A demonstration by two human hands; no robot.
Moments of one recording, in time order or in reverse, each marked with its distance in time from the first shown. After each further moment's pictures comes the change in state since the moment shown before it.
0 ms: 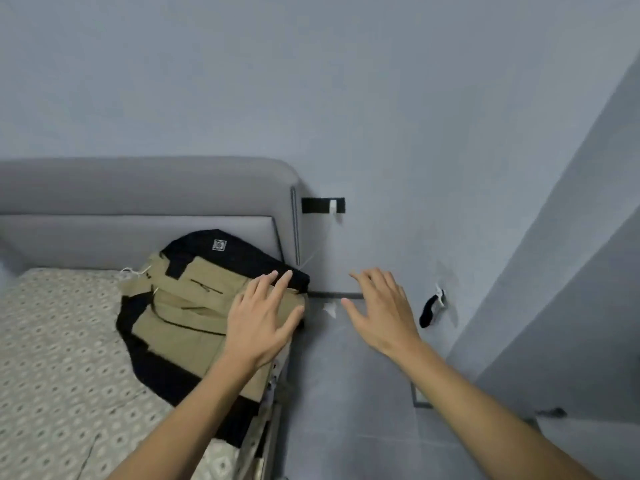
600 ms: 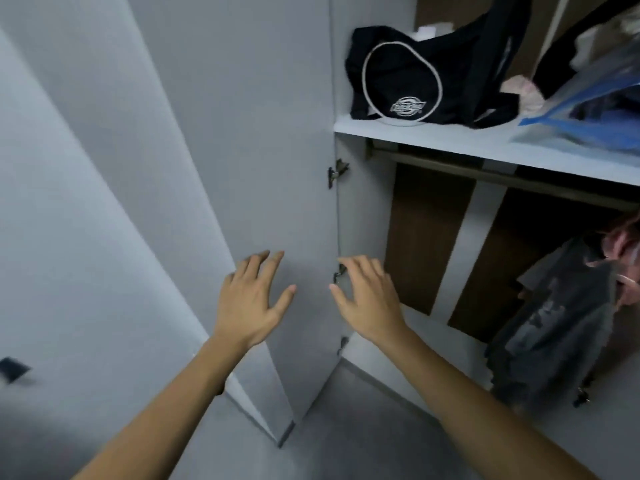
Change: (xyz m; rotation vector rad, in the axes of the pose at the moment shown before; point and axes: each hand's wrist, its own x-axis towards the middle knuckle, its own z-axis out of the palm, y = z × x) left_hand 0.139 0.472 0.066 -0.379 -0.057 1.005; right_hand -0.211 0.262 -0.235 -0.325 0.545 0.837
